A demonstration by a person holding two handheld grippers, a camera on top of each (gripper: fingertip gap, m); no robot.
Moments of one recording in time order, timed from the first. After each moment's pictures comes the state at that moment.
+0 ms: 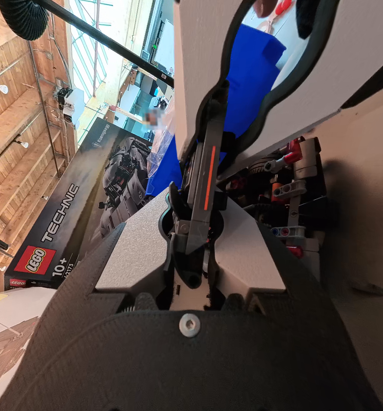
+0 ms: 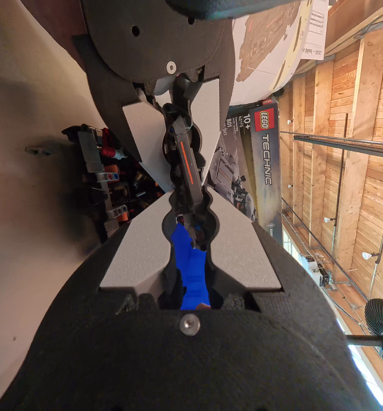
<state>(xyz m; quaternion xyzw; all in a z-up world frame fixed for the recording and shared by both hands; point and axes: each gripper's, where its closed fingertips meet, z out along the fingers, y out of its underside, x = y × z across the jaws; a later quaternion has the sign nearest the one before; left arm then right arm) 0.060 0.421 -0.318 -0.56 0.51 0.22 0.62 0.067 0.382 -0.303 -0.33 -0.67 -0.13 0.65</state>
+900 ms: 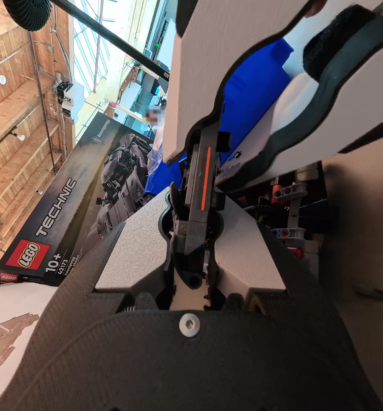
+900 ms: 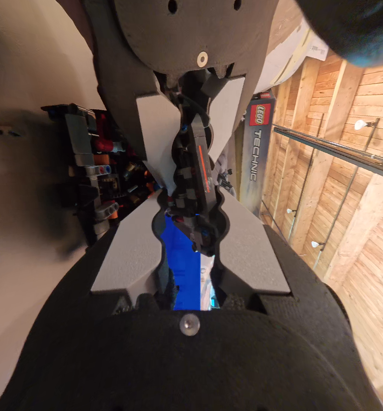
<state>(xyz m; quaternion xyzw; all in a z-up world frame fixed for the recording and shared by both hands) 0.057 0.424 -0.317 -0.57 0.50 0.21 0.62 0.059 0.394 -0.306 -0.30 -0.66 -0.24 0.64</state>
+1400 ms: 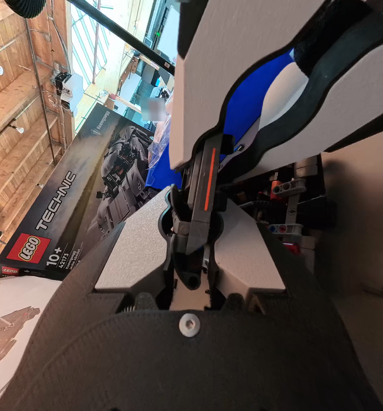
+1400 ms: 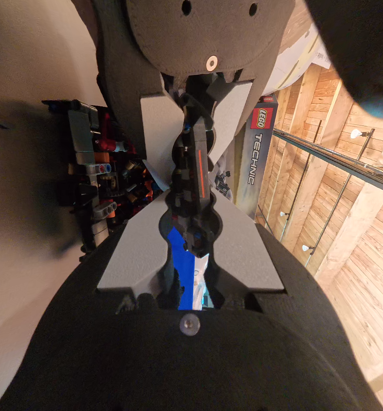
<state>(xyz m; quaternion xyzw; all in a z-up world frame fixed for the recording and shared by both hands) 0.050 0.429 -0.319 -0.58 0.49 0.22 0.62 0.053 0.398 -0.307 -0.29 -0.67 -0.26 0.63</state>
